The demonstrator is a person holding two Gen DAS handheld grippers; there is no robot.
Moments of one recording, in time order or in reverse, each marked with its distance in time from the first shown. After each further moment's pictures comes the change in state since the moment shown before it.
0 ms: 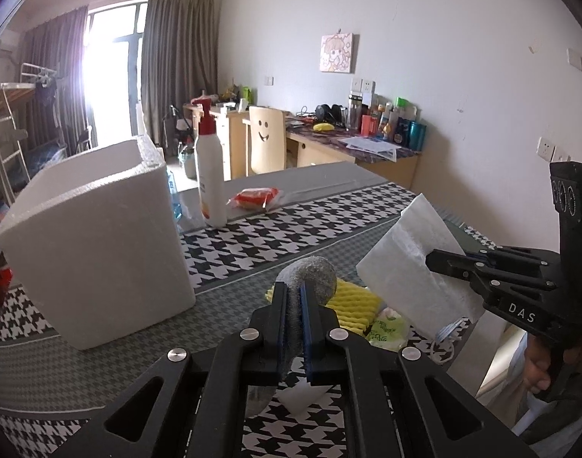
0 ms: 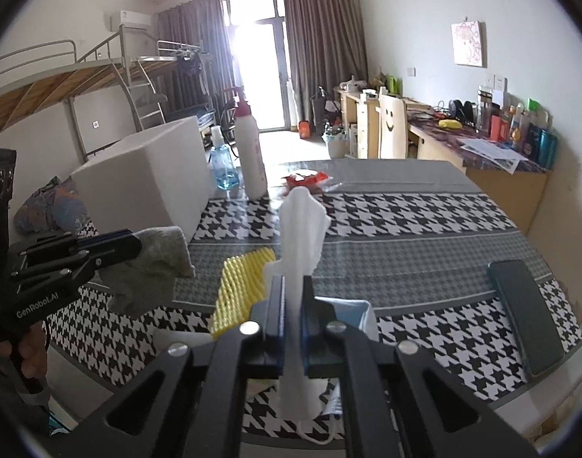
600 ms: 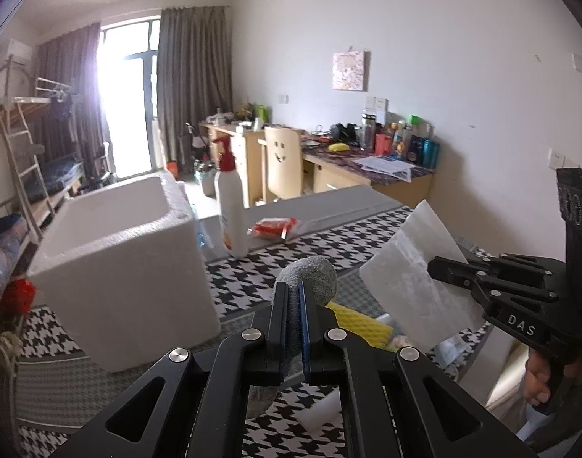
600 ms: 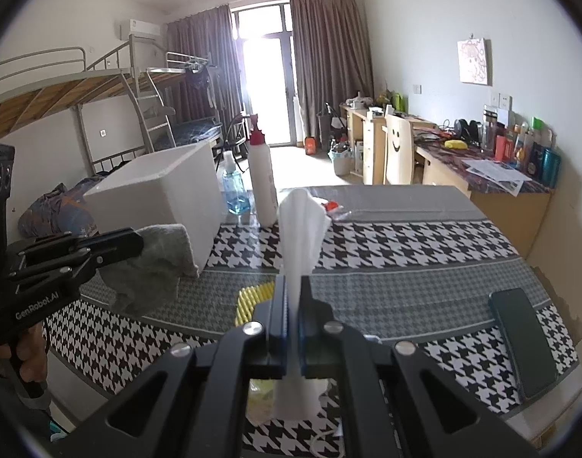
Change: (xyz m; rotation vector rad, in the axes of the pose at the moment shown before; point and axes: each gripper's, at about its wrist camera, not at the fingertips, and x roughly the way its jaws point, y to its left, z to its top) left arm -0.017 0.003 0.025 0.004 -0.067 0.082; right arm -0.003 0.006 0.028 -0.020 -0.061 0.008
